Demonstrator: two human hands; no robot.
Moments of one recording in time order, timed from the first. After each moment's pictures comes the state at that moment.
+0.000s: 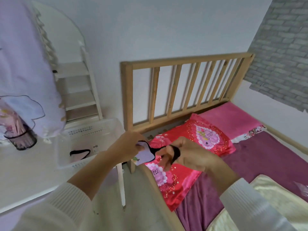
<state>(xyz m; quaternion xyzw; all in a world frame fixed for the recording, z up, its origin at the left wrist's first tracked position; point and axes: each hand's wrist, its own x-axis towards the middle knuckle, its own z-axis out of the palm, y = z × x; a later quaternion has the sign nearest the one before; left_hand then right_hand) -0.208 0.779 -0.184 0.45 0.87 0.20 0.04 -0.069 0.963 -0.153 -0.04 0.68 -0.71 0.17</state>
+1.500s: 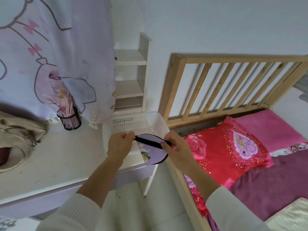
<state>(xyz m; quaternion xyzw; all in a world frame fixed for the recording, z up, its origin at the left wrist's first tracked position) -0.289 0.617 -0.236 -0.08 0.81 0.58 0.06 -0.209 0.795 -0.225 0.05 0.88 -0.46 -0.13</state>
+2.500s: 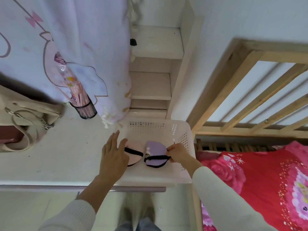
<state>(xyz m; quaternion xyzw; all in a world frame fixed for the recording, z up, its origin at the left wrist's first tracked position) -0.378 0.607 -0.360 0.00 0.99 0.14 -0.02 -0.437 0.844 -0.360 0.19 0.84 -0.42 0.30</state>
